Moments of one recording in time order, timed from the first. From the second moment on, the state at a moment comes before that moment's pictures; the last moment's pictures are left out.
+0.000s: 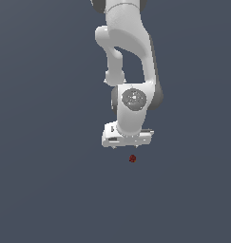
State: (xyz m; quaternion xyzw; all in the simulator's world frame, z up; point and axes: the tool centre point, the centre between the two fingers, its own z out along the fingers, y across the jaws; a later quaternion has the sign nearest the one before) arm 0.043 0.045 0.099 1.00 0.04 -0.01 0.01
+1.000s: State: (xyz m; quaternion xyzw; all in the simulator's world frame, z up) arm 0.068 0.086 0.060 1.00 0.05 0.00 0.00
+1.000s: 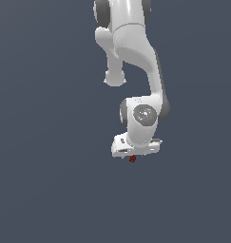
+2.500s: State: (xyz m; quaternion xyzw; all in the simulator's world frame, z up) arm 0.070 0.073 0.022 1.00 0.06 0.00 0.00
